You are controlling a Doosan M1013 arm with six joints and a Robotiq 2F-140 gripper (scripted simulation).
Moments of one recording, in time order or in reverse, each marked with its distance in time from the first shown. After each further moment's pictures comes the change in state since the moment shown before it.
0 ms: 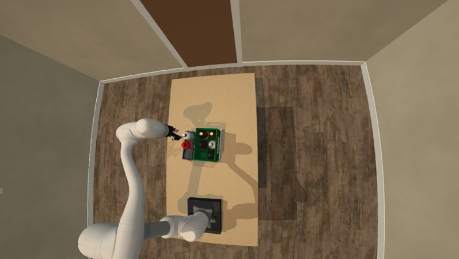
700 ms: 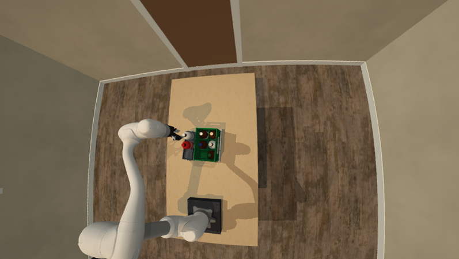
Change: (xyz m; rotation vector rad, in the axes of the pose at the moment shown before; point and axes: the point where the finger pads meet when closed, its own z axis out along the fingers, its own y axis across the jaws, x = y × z) arm 0.000 0.000 0.015 0.000 0.000 0.000
